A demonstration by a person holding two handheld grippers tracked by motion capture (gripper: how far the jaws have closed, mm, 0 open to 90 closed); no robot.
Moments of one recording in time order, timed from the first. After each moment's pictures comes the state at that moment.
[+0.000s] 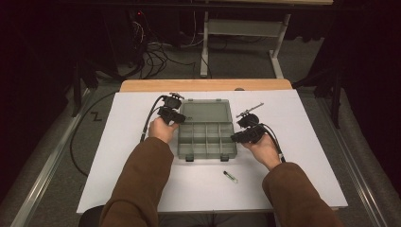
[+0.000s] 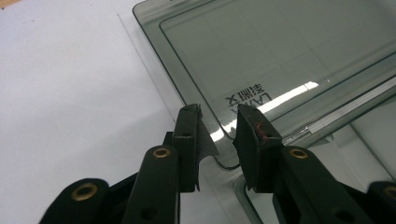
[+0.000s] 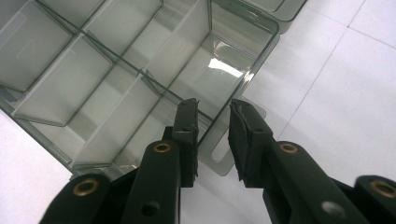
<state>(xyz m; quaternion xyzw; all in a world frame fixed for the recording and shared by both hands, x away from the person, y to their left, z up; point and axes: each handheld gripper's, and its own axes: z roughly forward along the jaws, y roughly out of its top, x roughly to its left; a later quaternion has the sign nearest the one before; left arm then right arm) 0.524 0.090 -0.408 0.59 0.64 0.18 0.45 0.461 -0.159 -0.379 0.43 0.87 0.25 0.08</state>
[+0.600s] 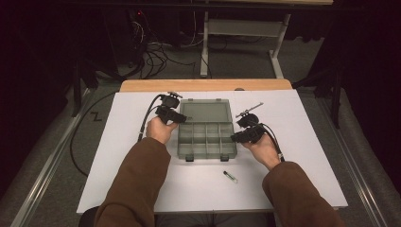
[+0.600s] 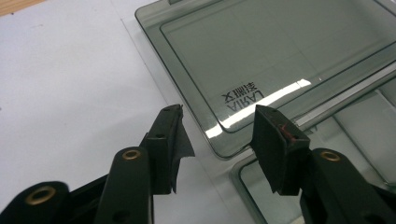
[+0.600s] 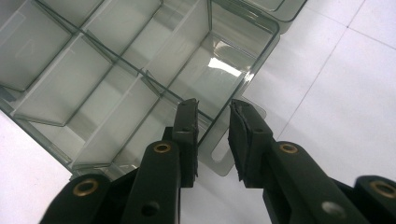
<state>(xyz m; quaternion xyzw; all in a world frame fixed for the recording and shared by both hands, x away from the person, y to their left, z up) 0.516 0.096 -0.395 0.59 0.64 0.18 0.46 0.461 -0.158 -0.379 0.43 0.87 0.24 0.08</state>
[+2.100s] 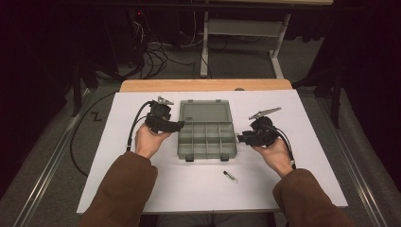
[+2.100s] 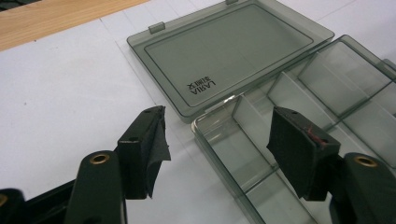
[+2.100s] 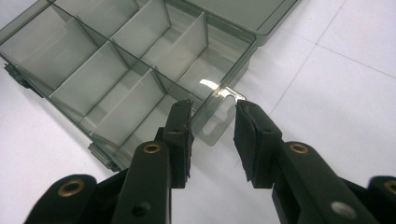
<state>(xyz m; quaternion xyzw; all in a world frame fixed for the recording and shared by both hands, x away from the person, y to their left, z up) 0.450 0.112 -0.365 0.58 0.59 0.17 0.54 0.438 -0.192 -0.367 0.40 0.85 0.32 0.10</state>
